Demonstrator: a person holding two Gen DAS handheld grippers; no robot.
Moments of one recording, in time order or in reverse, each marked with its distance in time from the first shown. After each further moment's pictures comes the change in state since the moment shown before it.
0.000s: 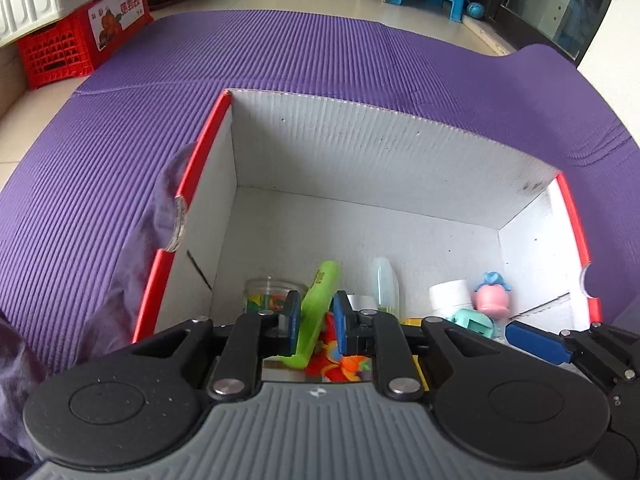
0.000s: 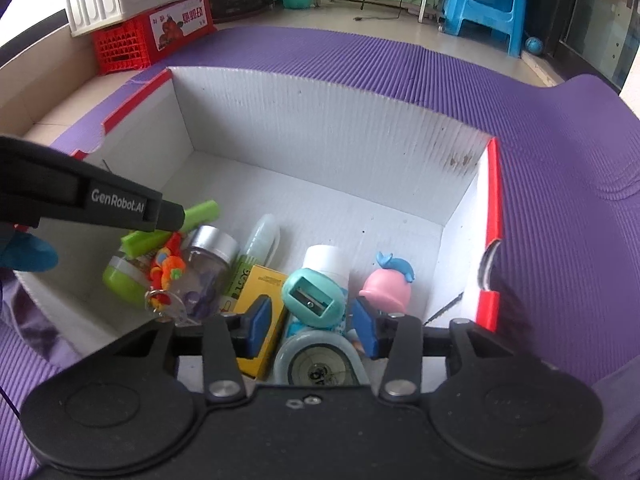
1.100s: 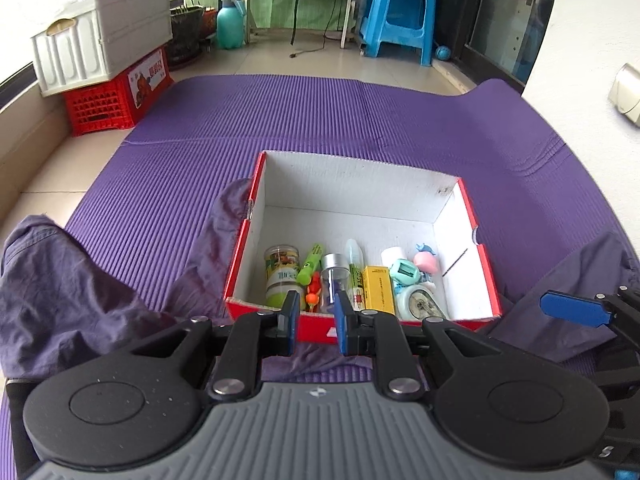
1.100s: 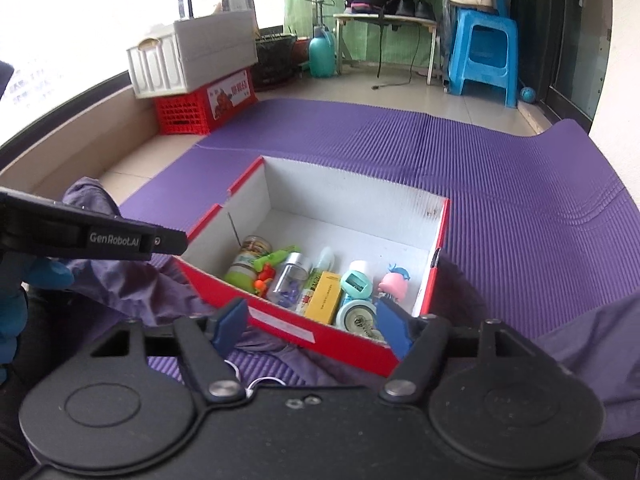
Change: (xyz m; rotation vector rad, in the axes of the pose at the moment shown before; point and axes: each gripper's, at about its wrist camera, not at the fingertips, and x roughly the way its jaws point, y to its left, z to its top) left arm -0.180 -0.006 -0.068 0.057 -0.150 -0.003; right arm -0.176 0.020 -0.038 0.016 -0.175 0.085
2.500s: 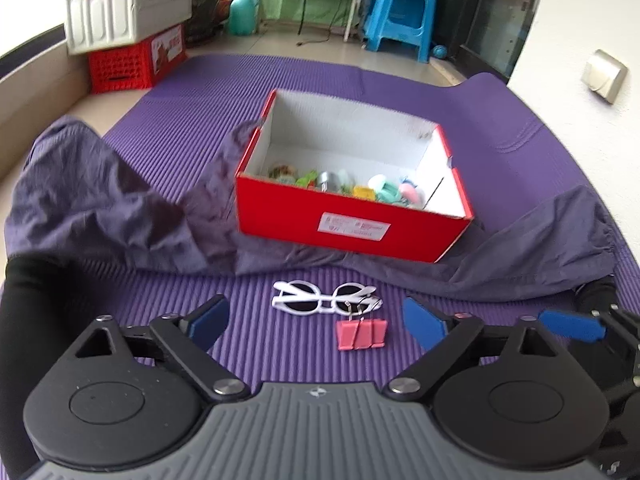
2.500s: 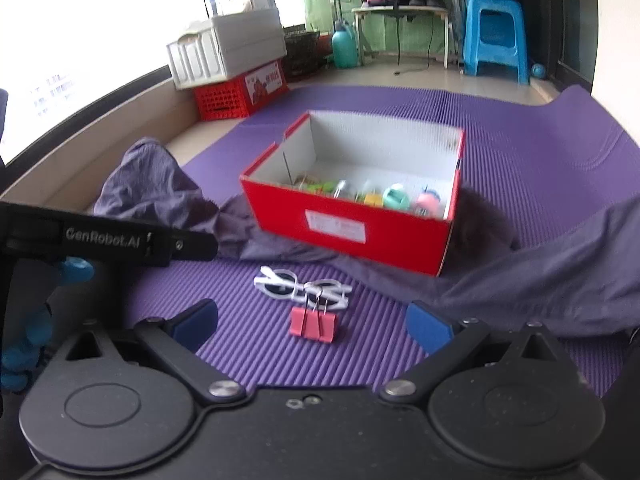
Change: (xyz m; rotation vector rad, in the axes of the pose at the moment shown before) left arm -0.049 0.002 -0.119 -0.060 0.002 -0.013; right arm -0.056 0.027 -0.105 0.043 0.004 0.092
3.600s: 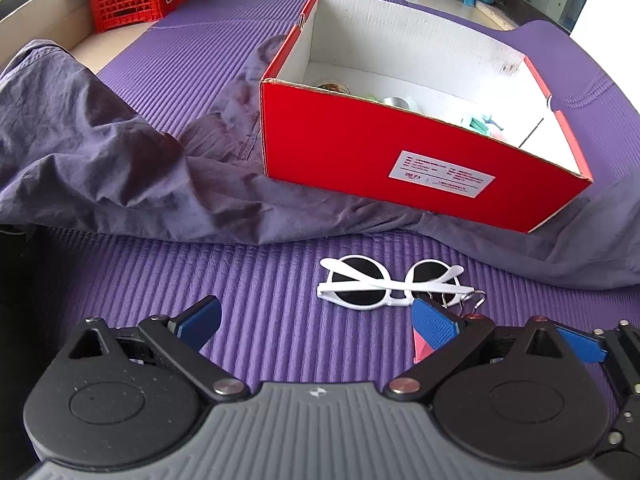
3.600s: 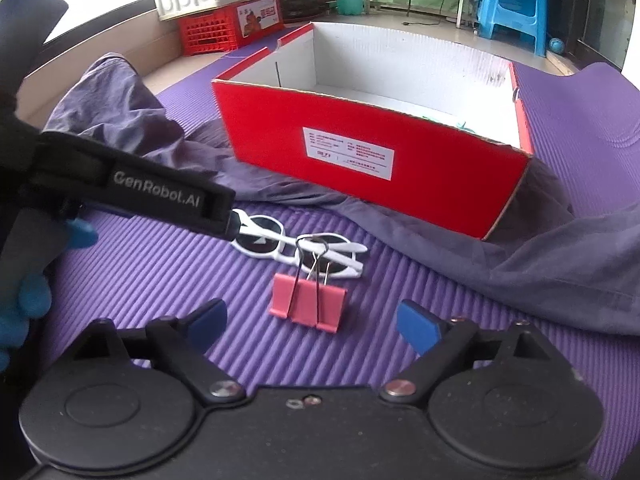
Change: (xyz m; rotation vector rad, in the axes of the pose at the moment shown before) left arm 0.121 0.032 0.001 -0.027 0.170 0.080; right arm 0.121 0.011 -0.023 -0.066 0.127 -0.063
